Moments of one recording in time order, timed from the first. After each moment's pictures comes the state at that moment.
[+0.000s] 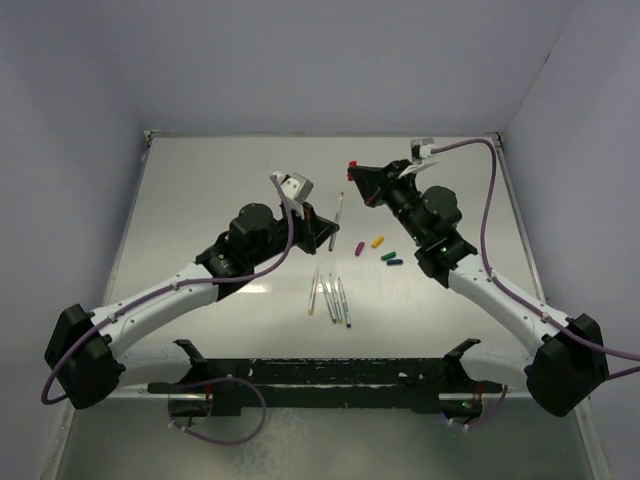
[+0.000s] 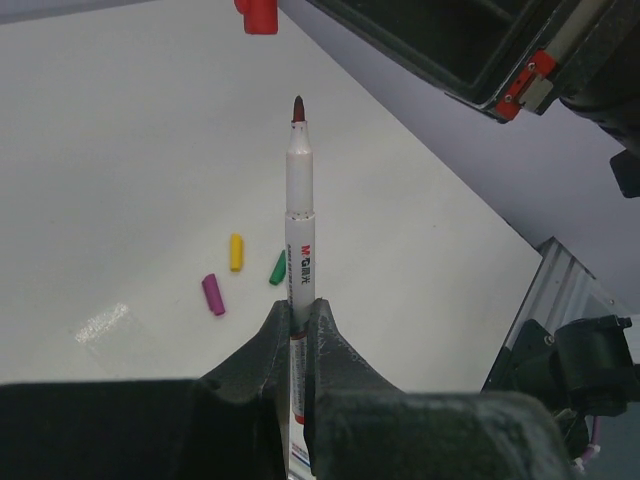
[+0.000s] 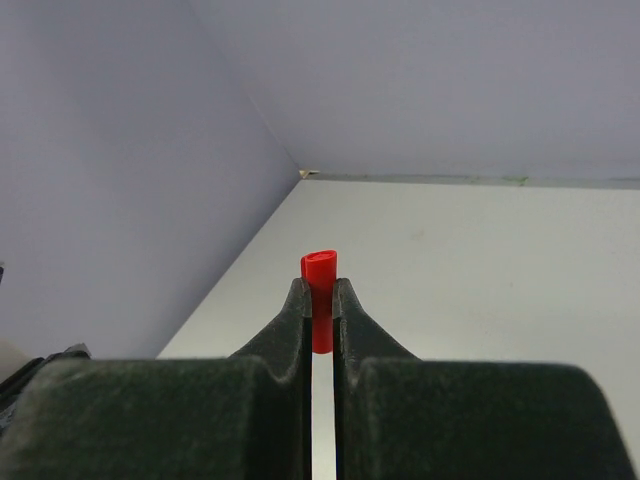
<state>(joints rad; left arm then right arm) -0.80 1.19 0.86 0.20 0.11 -0.39 0.56 1.18 0.87 0.47 0.01 0.48</state>
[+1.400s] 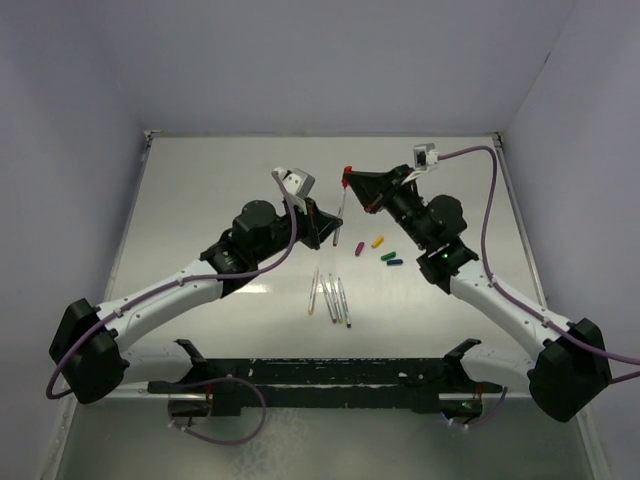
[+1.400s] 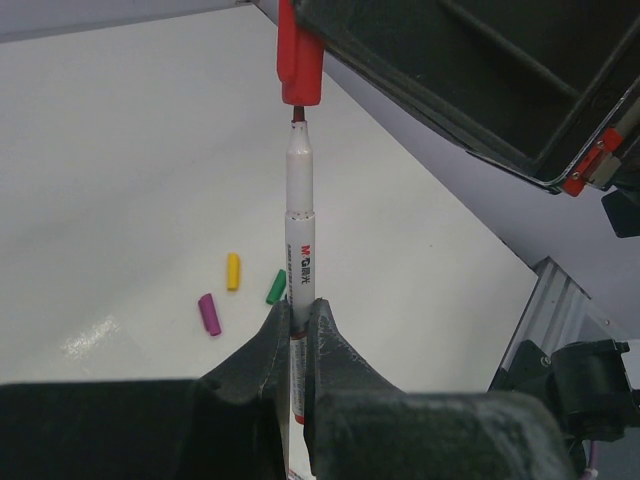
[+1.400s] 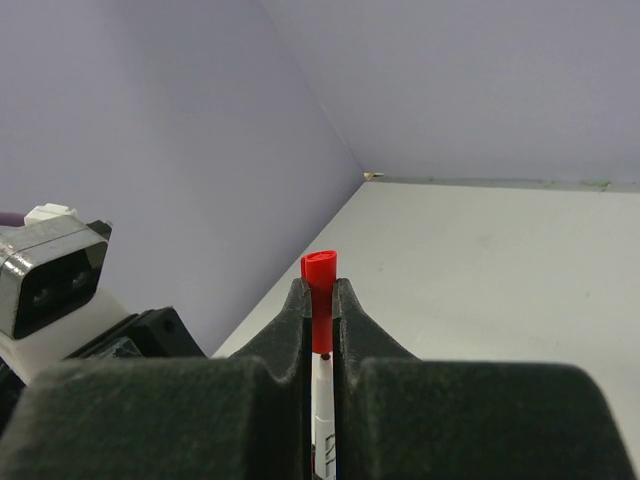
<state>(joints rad) -0.80 1.23 0.88 0.26 0.10 -0.41 0.56 1.15 0.80 0.60 -0.10 0.59</state>
